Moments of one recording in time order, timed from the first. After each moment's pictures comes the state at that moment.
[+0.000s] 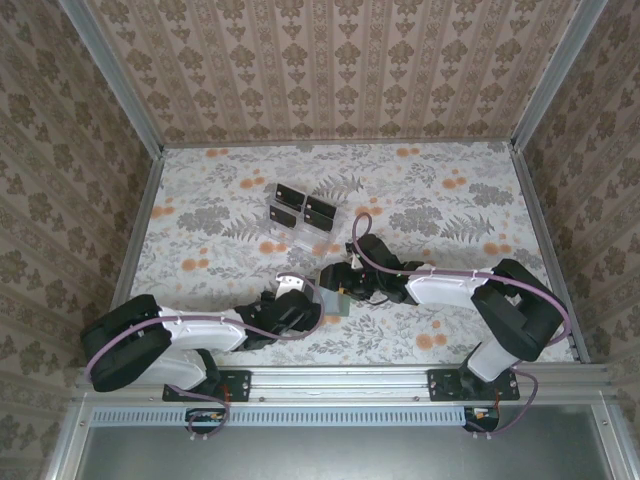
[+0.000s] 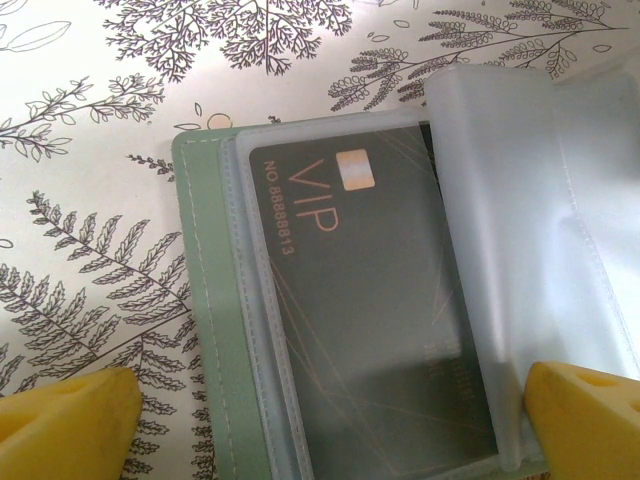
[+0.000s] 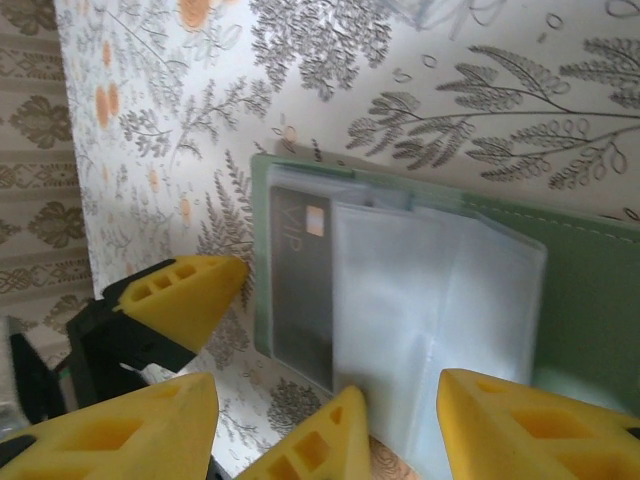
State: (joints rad) left arm -1.11 1.32 0.35 0.06 -0.43 -0.62; right arm 0.74 1.58 0.71 0.11 -0.35 1.00
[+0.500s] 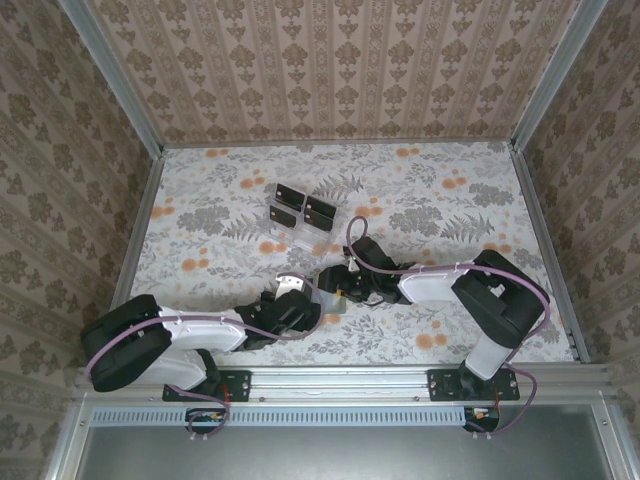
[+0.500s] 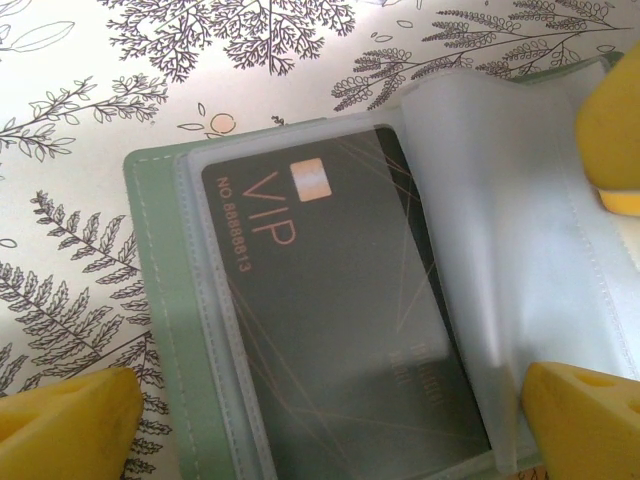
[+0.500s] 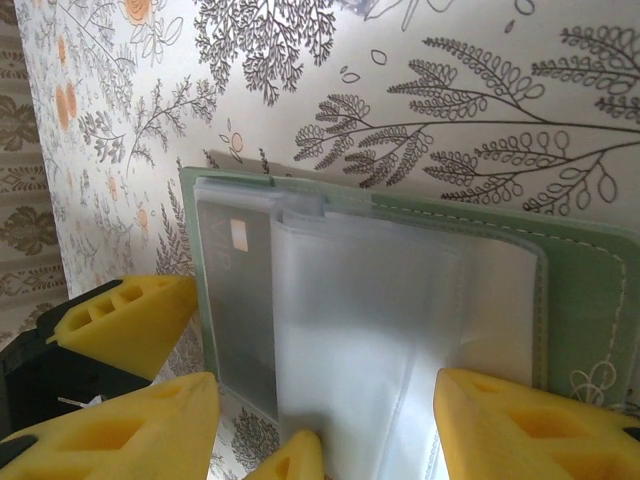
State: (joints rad) left arm -1.11 1.32 0.35 0.06 -0.43 -0.62; right arm 0.74 1.69 0.71 0.20 -0.35 1.00
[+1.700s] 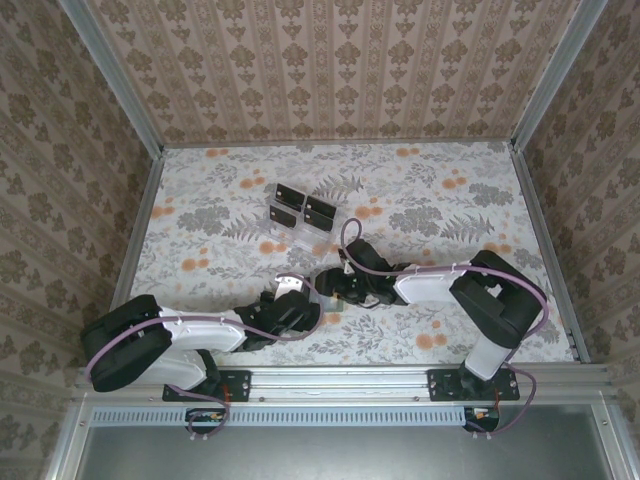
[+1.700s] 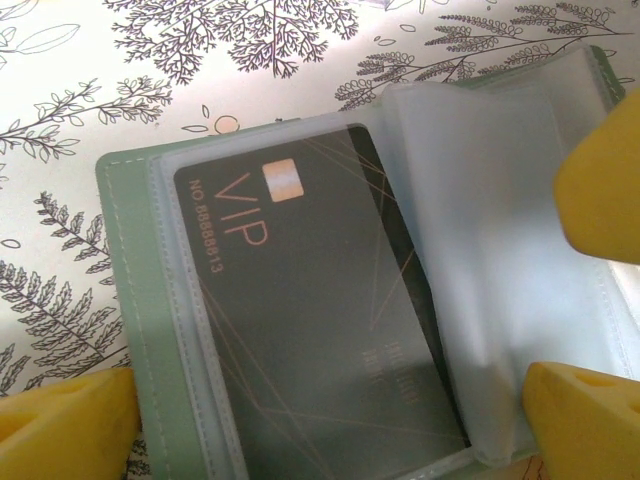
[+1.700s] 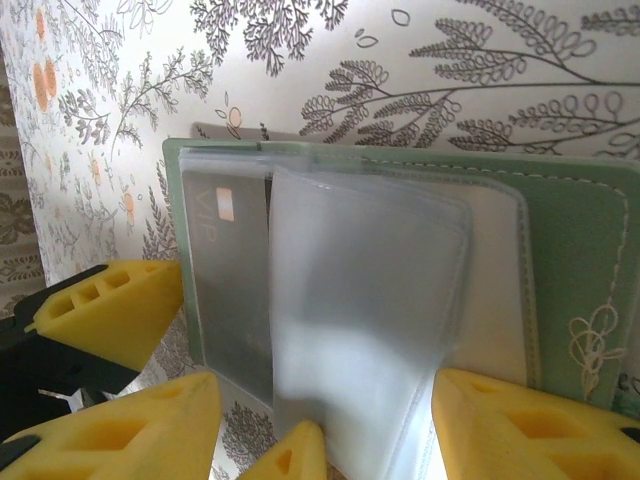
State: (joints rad) left arm -1.11 1.32 0.34 0.08 -0.44 -0.62; right arm 0.77 1.70 0.74 0.15 -0.32 0.99
